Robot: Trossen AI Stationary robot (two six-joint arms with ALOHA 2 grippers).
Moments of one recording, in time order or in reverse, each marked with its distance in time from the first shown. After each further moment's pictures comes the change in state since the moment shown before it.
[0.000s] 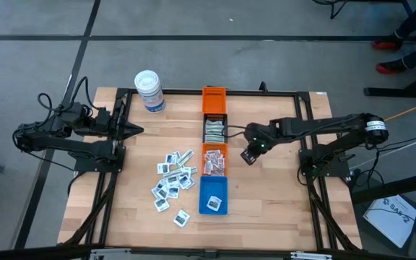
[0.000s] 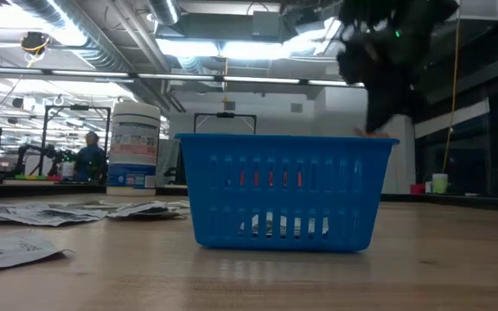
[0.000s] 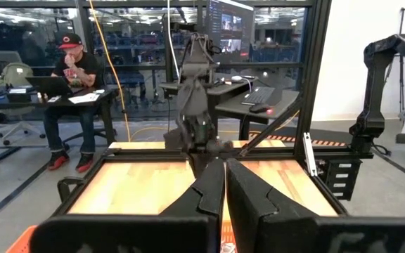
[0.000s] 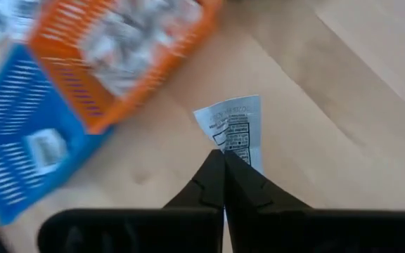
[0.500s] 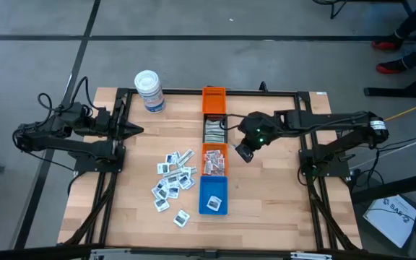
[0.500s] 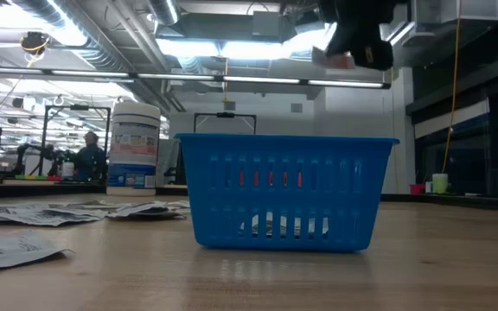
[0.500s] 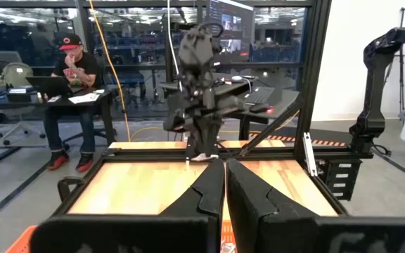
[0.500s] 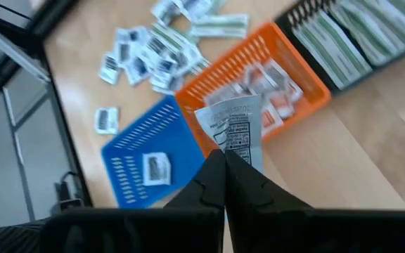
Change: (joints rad) left arm 0.000 0.000 0.000 0.000 0.000 0.000; right arm 0.030 -0.002 0.251 0.004 -0.065 -0.078
